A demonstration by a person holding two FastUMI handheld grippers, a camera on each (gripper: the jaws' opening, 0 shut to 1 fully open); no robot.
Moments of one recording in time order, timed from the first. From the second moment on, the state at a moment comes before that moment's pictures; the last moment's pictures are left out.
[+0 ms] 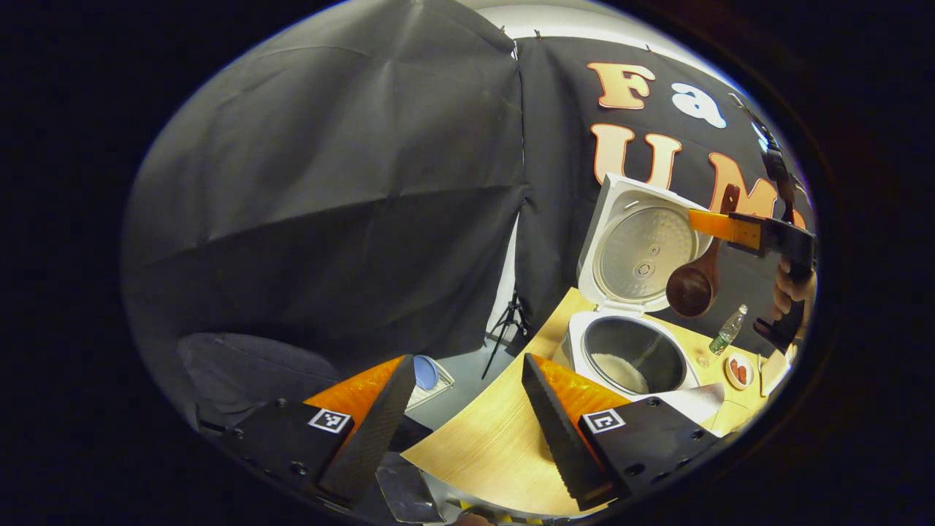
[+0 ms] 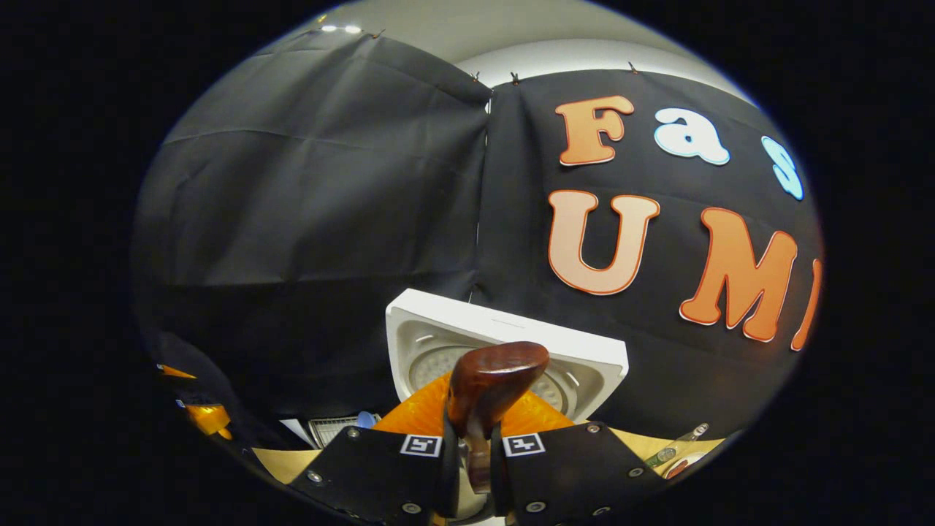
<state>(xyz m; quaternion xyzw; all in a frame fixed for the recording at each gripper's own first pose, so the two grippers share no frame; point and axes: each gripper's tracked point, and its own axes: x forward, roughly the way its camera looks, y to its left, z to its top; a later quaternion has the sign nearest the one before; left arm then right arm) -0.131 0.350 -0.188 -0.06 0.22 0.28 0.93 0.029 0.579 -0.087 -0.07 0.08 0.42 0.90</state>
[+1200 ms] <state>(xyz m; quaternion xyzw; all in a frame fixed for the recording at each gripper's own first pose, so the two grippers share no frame) -0.054 0.127 -0.140 -0.05 0.19 0.15 0.97 0.053 0.192 -0.124 0.17 0.22 0.21 0.94</state>
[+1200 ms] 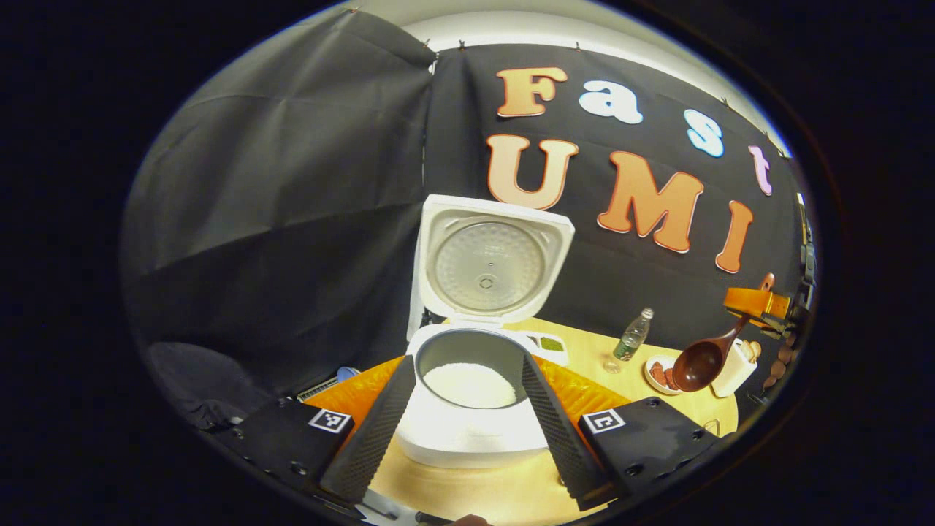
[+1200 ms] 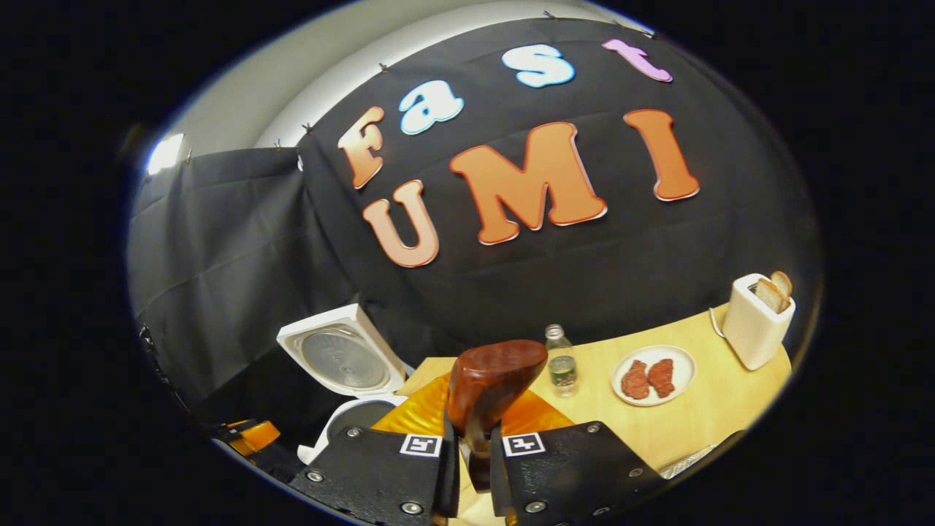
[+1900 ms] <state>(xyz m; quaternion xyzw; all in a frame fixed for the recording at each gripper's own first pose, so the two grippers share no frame) -0.034 0.007 -0.145 -0.02 0.22 0.08 0.97 0.032 -0.038 -0.210 0.20 0.25 0.04 0.95</state>
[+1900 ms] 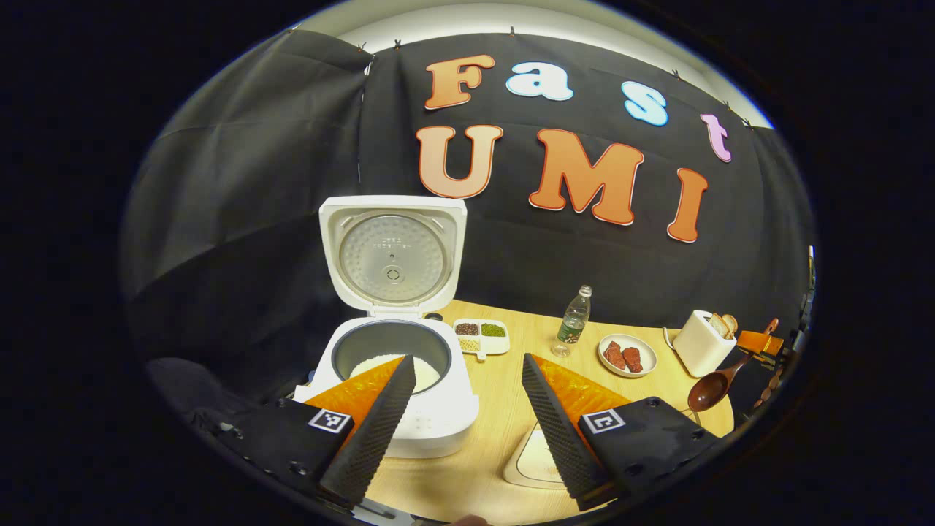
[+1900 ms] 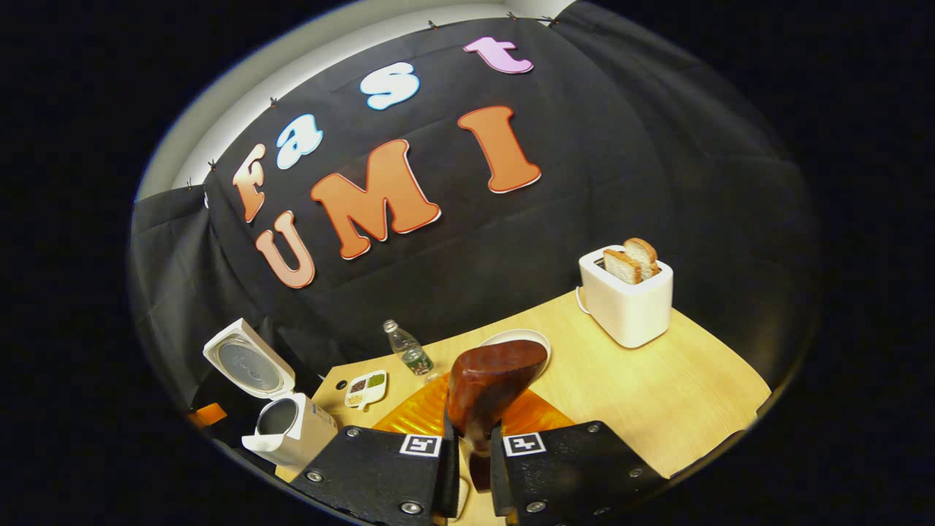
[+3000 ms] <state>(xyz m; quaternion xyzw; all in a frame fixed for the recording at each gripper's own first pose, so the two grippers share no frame) -0.025 -0.038 -0.113 0.05 0.20 0.08 0.97 0.000 -0.089 -0.301 0.23 0.31 0.02 0.92</state>
